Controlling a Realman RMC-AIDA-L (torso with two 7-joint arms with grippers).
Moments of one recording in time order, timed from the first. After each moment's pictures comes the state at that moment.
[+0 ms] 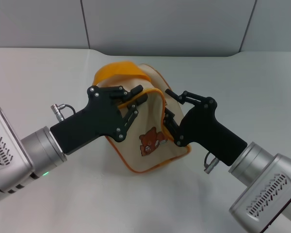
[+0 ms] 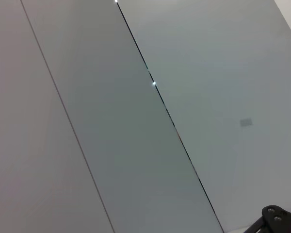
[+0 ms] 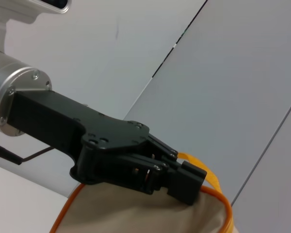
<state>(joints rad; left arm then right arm) -0.61 -2.07 -0.23 0.01 2.42 1.58 -0.13 0.61 2.09 -0.23 0.31 -1.74 -1.39 -0.46</state>
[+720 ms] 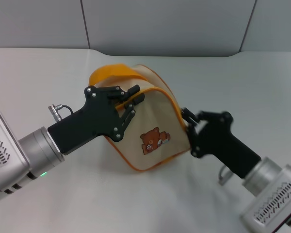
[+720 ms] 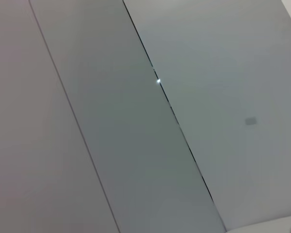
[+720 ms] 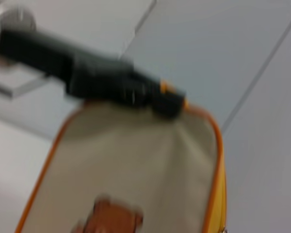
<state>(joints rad) -0.61 -2.07 -0.24 0.02 2.42 1.58 -0.15 0.52 2.09 -0.20 0.30 -1.73 -1.32 -0.46</state>
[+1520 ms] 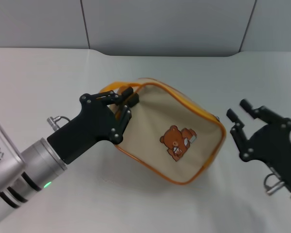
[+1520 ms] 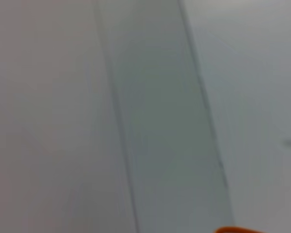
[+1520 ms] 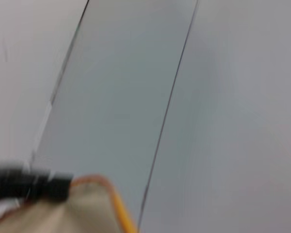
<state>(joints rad) -0.53 -2.08 -0.31 -0.09 2.41 1.52 -0.27 0.35 2.08 -0.17 0.18 -1.75 -1.62 -0.12</state>
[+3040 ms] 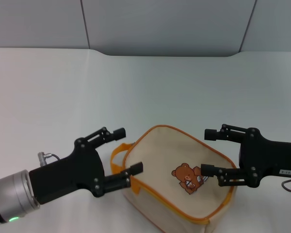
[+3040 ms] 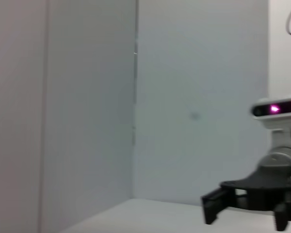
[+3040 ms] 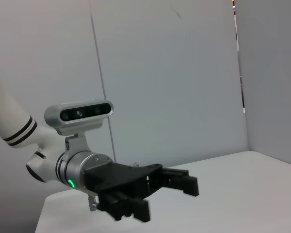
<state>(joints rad) -0.52 -2.06 -0.23 0.14 2.64 1.72 -0.58 0.53 2.04 -0.53 -0.43 -2.06 -1.77 1.00</state>
